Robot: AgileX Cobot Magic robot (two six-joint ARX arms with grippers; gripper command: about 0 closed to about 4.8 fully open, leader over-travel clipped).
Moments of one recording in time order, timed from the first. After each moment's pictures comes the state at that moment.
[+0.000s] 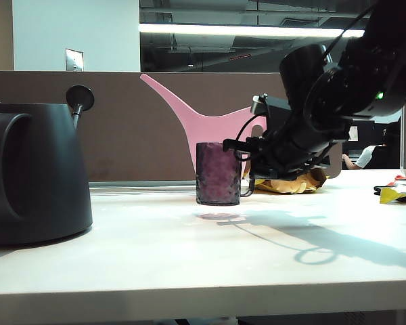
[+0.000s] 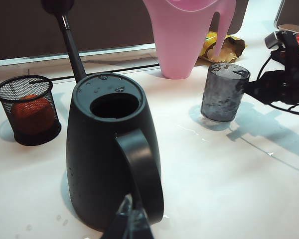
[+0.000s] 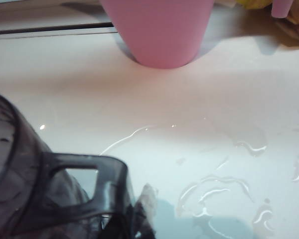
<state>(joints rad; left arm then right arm) -0.04 0.01 0.43 -0.60 0.31 0.05 0.45 1.92 0.98 0.60 0.07 0.23</state>
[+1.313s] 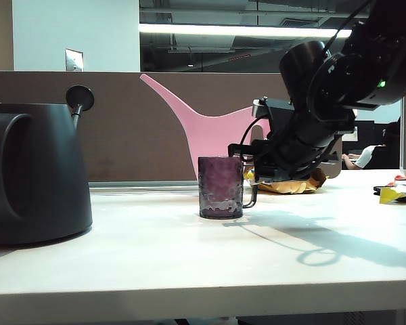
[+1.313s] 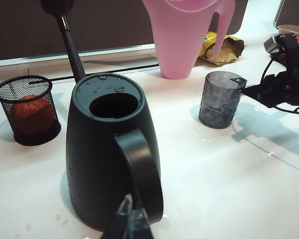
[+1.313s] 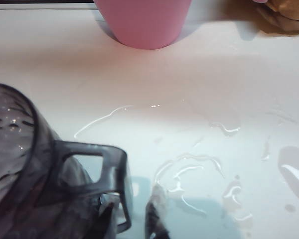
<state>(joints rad) -0.04 0.01 0.43 -0.60 0.31 0.05 0.45 1.88 0.98 0.46 0.11 0.17</state>
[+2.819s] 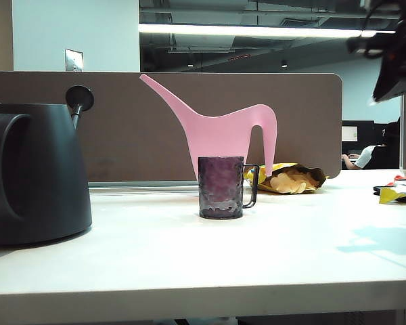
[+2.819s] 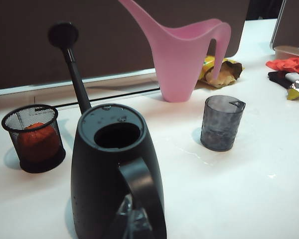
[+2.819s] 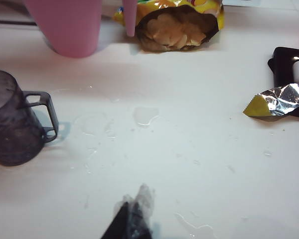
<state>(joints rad) -0.04 0.01 0.43 -0.51 0.31 0.05 0.30 1.02 0.65 -0.01 0.13 0.05</state>
